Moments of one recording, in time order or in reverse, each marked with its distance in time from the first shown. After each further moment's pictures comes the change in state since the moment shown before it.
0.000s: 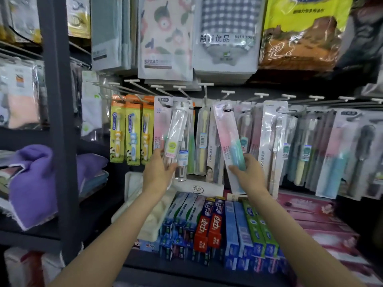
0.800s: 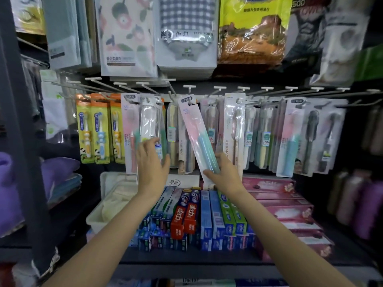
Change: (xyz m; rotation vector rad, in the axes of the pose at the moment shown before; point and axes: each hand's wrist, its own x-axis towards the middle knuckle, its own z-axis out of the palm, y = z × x) left_hand -0.035 0.034 0.032 0.053 0.126 0.333; right_hand -0.035 0.010 -0.032 -0.048 -0.157 -0.069
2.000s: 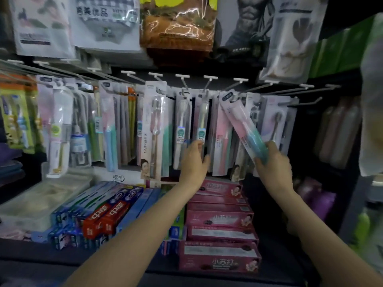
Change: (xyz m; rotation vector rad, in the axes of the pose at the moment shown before) left_hand -0.045 0.180 0.227 -0.228 -0.288 -0.090; right_hand 0.026 0.159 -0.241 -0.514 0.377 -0.033
